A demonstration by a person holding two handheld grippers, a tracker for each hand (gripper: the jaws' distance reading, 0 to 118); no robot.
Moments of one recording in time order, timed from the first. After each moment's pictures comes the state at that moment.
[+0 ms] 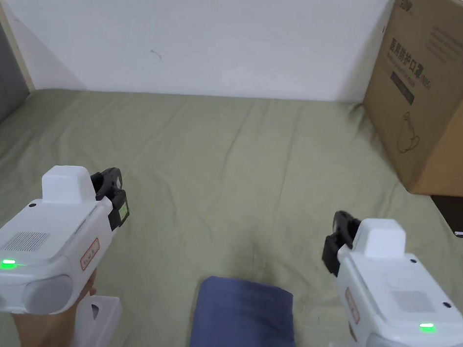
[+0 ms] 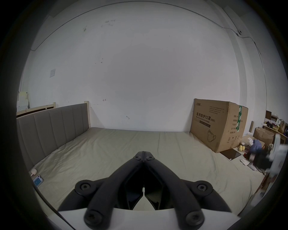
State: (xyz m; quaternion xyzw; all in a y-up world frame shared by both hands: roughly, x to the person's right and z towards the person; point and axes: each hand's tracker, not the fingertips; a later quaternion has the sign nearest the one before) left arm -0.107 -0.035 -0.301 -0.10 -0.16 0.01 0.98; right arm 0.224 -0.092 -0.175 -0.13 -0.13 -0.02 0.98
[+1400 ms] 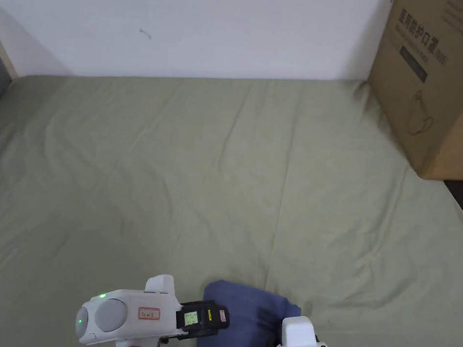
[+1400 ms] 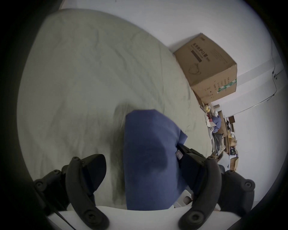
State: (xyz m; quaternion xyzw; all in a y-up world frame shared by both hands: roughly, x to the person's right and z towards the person) left arm -0.051 -0.246 -0.372 -0.57 -0.33 0.17 0.73; right arm 0.174 -0.294 -0.209 -0.35 -0.10 -0.03 0.93
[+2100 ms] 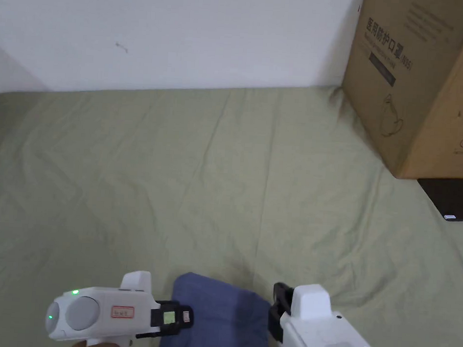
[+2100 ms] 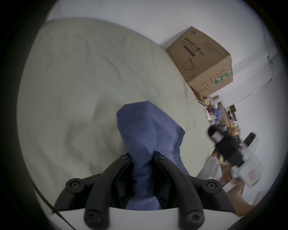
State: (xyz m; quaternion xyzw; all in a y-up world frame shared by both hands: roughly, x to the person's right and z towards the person) left arm -0.072 -0.207 -0.388 -0.53 -0.35 0.10 0.76; right arm 0.205 -0.198 -0.202 -0.23 -0.08 -0.07 0.97
